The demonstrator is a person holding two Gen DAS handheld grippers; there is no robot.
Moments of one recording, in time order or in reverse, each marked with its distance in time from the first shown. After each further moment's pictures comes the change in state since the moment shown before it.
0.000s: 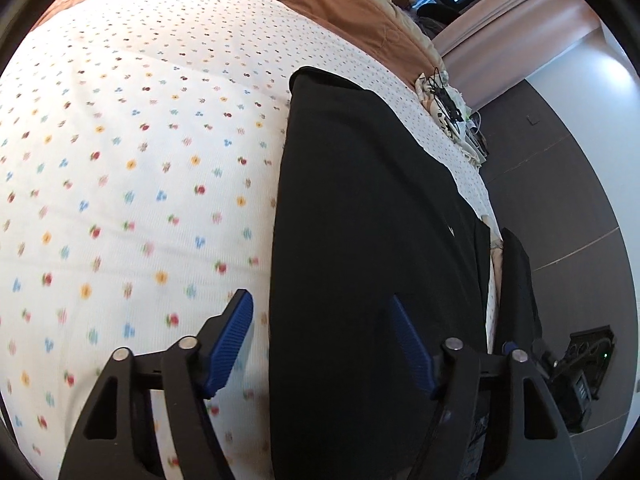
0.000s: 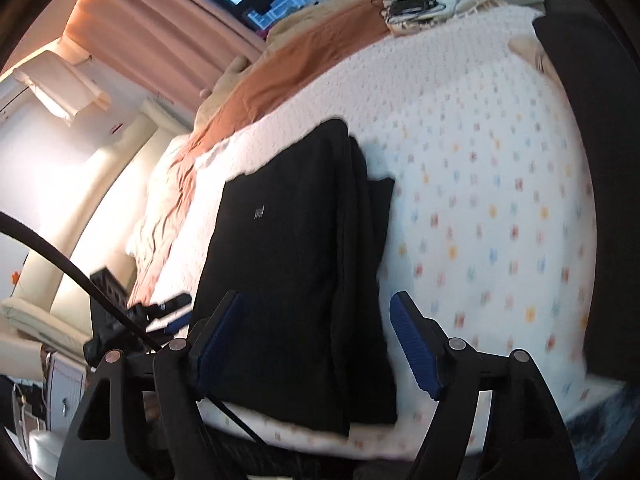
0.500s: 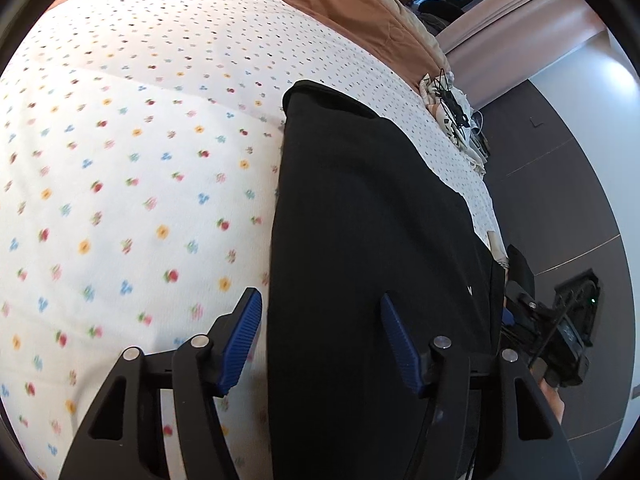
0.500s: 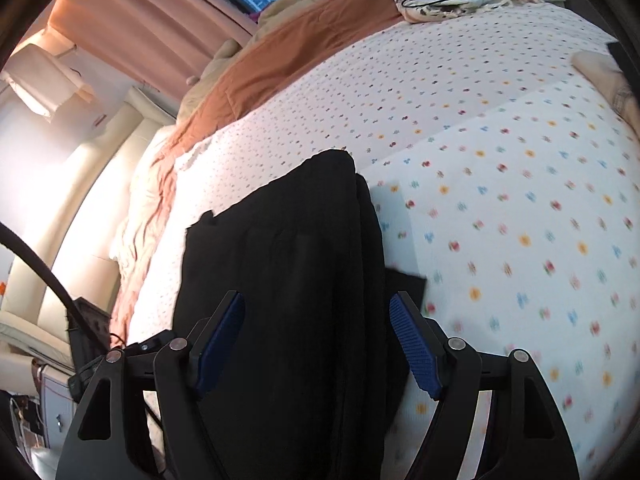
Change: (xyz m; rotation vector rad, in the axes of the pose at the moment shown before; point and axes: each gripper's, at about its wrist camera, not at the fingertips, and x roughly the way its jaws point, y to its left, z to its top) left arm 0.041 -0.001 0.052 0.005 0.024 -0.016; right arm 0.110 0.009 0.086 -0.025 0.083 -0.025
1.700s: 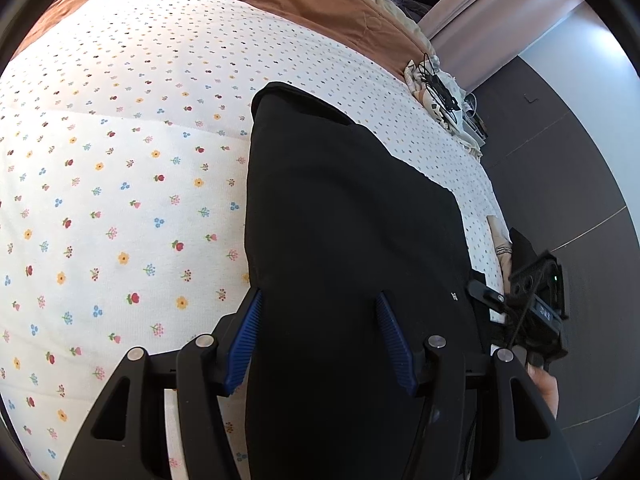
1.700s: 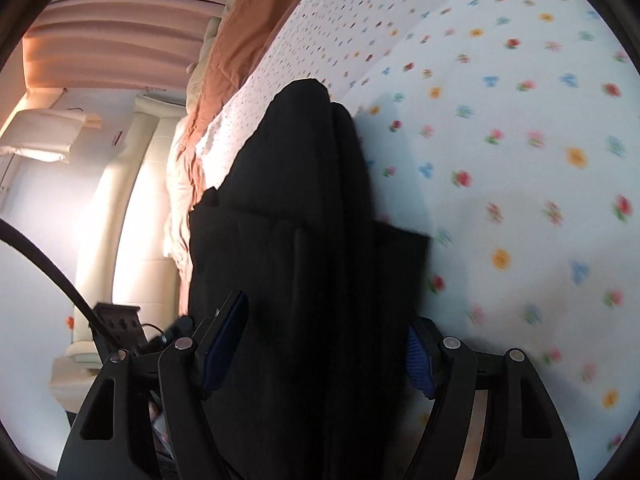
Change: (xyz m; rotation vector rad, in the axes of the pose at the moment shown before) left arm 0.011 -0.037 0.009 0.096 0.013 0.041; right arm 0.045 -0.060 0.004 0.245 0.203 0.260
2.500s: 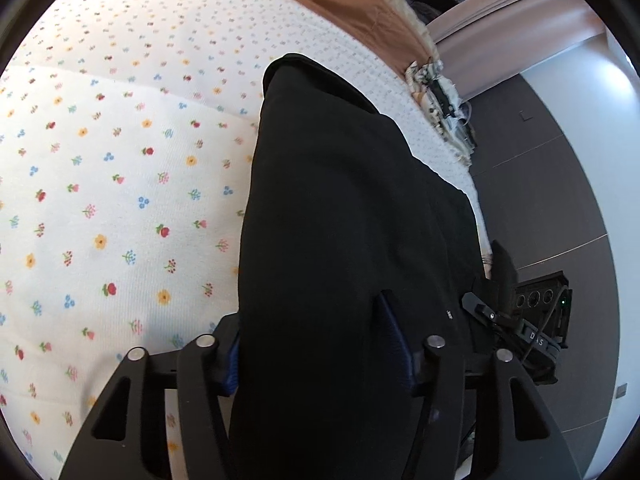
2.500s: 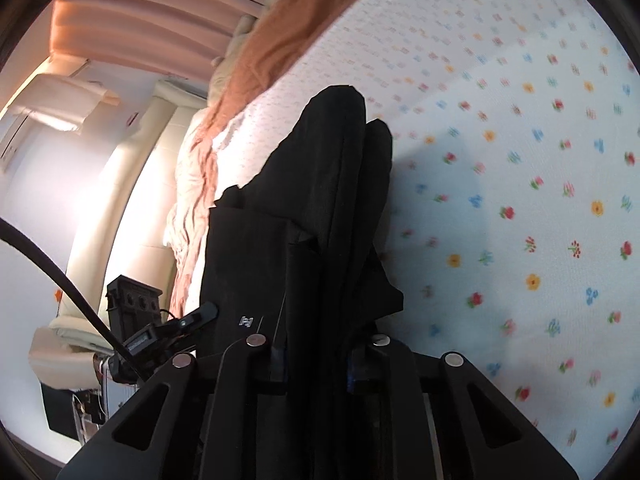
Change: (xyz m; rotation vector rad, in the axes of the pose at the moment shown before) left arm 0.004 0.013 0.002 -0.106 0.034 -0.118; right arm -0.004 0.043 -0.013 -0.151 -0.055 -0.022
